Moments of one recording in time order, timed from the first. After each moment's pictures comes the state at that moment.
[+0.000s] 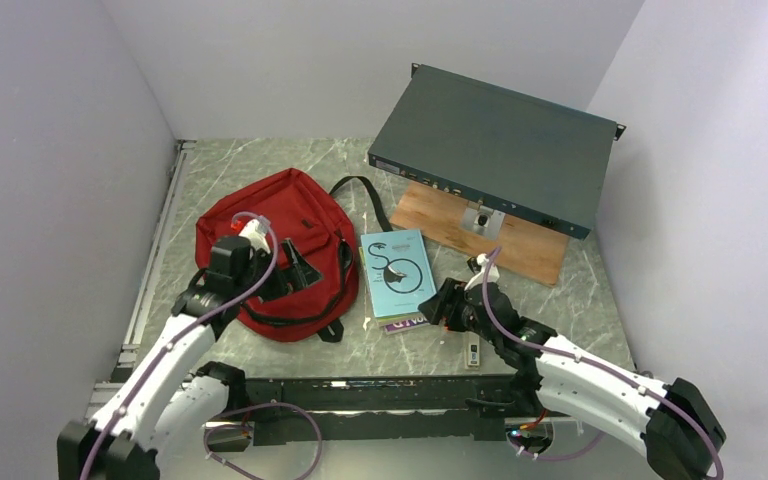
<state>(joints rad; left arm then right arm) -0.28 0.88 0.57 -0.39 0.28 -0.66 0.76 0.76 0.25 -0.06 0.13 0.85</state>
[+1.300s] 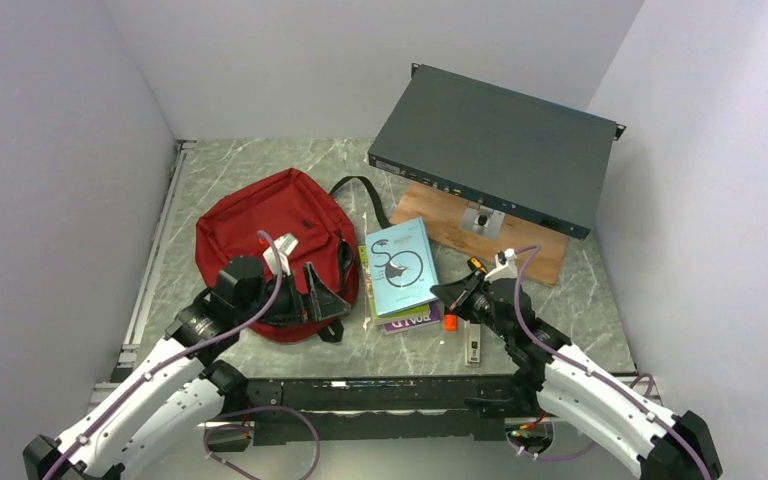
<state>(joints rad) -0.60 0.63 0.57 -0.44 0.41 -0.83 0.63 0.64 0.20 0.06 0.06 1.09</state>
